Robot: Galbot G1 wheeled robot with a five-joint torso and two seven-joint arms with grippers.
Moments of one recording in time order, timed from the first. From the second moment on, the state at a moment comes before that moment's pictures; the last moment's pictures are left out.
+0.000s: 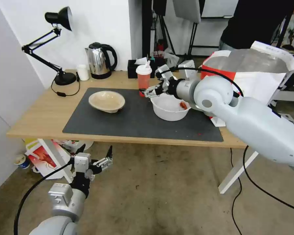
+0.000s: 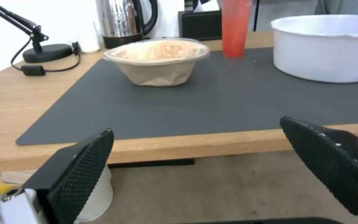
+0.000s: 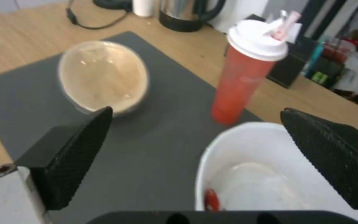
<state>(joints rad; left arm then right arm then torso) 1.77 -1.59 -0.62 -2.39 -0.03 0.28 0.18 -0.06 0.82 -0.43 1.89 1.19 -0.73 0.29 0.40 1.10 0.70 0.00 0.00</state>
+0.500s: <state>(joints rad) 1.77 -1.59 -0.61 -2.39 -0.03 0.27 0.18 0.01 0.78 -0.48 1.86 1.25 -0.72 0.31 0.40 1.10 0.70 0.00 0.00</state>
